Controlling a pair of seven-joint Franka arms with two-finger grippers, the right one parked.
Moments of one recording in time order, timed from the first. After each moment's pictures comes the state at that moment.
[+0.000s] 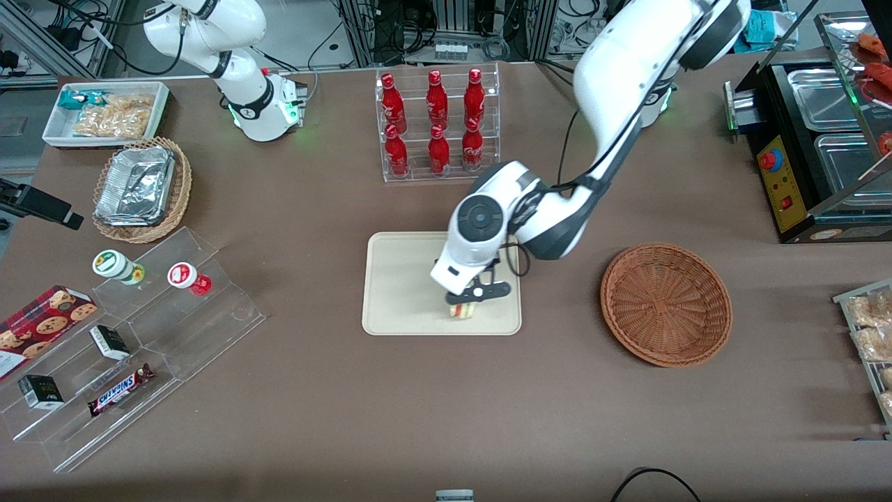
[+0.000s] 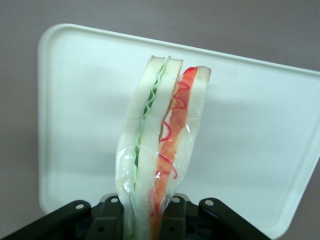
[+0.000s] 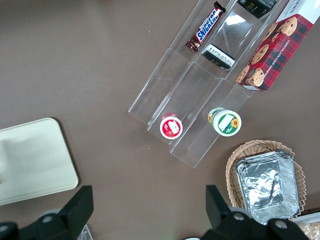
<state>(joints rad) -0.52 0.77 -0.30 -1.36 0.09 2.07 -0.92</state>
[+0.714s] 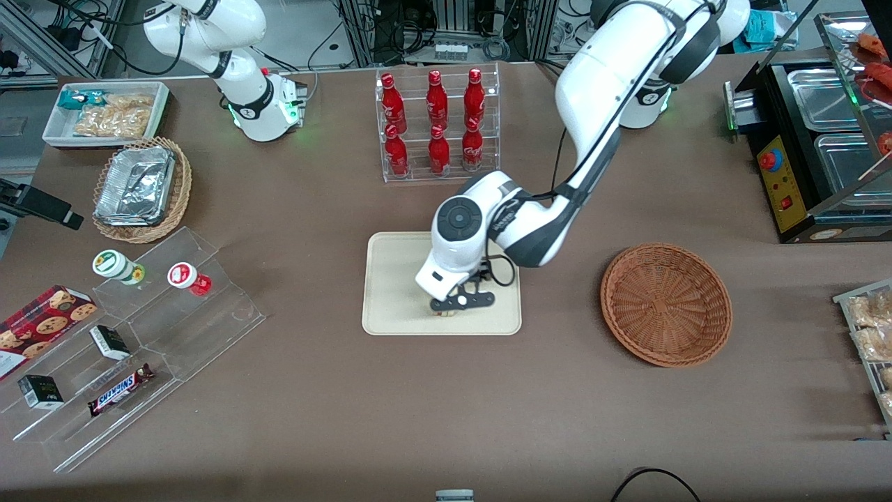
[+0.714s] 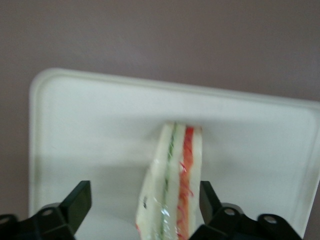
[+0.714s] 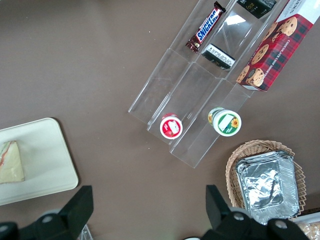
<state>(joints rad) -0.56 0.78 -0.22 -1.28 0.16 2.08 -0.92</state>
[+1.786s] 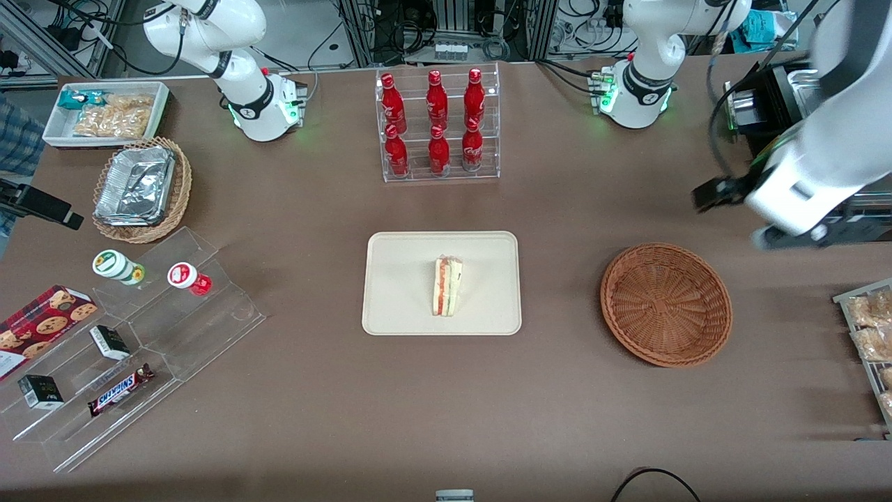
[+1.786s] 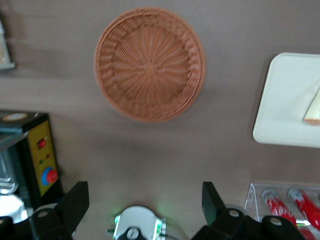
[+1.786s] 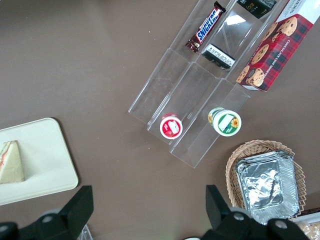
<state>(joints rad) -0.05 0.15 -0.13 -1.31 0.04 1.24 -0.23</state>
